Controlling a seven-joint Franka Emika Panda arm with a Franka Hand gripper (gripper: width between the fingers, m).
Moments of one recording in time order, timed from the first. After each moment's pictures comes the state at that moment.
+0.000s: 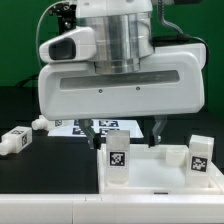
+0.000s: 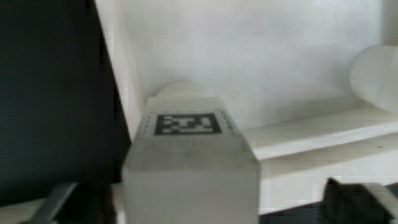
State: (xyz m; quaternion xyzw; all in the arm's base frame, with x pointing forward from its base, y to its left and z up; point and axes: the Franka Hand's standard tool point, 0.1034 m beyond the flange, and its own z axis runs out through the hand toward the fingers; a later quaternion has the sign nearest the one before) arm 0.630 0.001 0.081 -0.99 0.09 0.01 0.06
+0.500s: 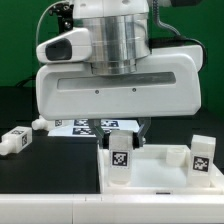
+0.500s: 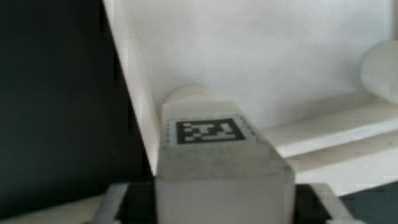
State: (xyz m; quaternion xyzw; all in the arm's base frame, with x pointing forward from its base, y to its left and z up) arm 0.630 -0.004 0.079 -0.98 0.17 0.01 0.06
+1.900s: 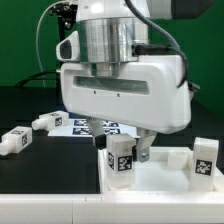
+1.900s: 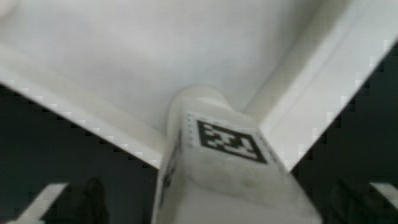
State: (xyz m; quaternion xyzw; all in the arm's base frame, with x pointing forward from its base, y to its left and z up) arm 0.630 0.000 0.072 -0.92 0.39 -0.02 0.06
